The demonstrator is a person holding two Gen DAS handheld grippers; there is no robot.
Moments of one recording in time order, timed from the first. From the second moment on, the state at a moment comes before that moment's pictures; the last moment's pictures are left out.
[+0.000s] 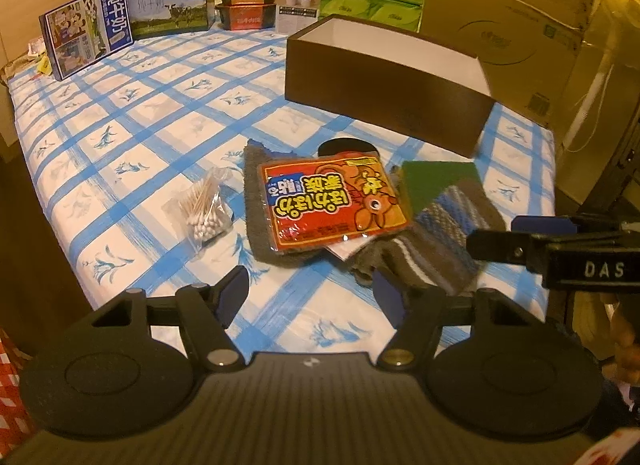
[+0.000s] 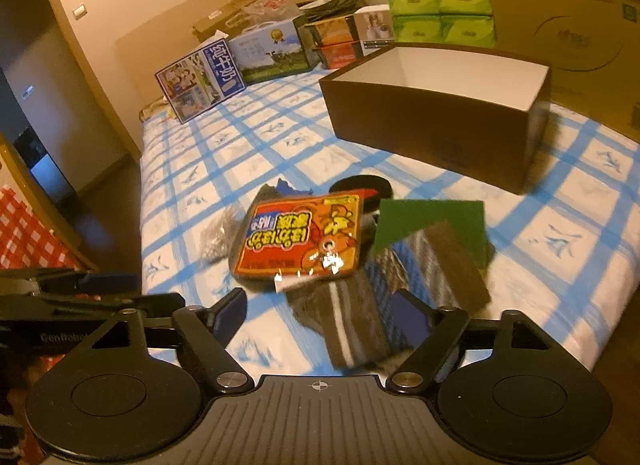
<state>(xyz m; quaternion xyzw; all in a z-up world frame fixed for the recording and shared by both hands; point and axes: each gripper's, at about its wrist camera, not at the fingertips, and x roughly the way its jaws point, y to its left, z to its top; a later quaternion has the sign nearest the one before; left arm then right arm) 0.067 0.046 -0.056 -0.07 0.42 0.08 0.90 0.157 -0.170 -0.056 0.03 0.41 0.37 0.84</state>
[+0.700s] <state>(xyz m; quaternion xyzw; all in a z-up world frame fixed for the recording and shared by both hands) 0.160 0.094 -0.115 -0.09 0.47 0.11 0.87 0.247 -0.111 -0.119 0.05 0.45 0.36 0.81</state>
